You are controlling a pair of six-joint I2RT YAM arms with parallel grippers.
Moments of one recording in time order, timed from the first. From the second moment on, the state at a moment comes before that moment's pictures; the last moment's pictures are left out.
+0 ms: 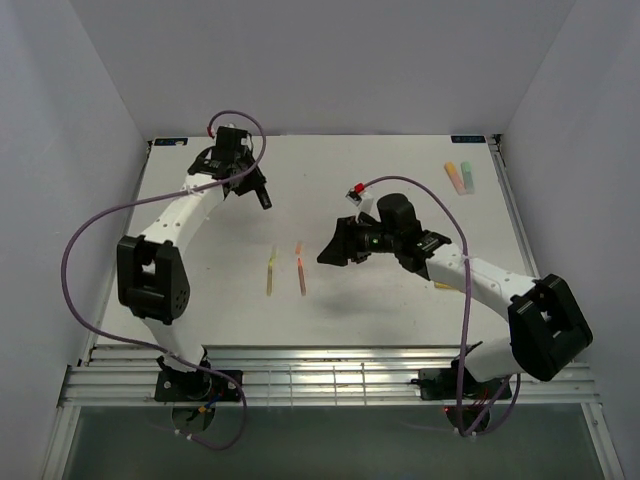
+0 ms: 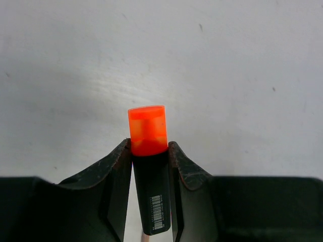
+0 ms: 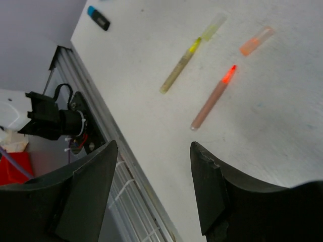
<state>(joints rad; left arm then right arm) -0.23 1.82 1.58 -0.55 -0.11 -0.62 0.63 1.41 0.87 0.03 -0.57 0.49</state>
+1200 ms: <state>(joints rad) -0.64 1.25 1.07 -0.52 -0.15 -0.84 0.77 1.50 0.74 0.66 -0.62 0.91</state>
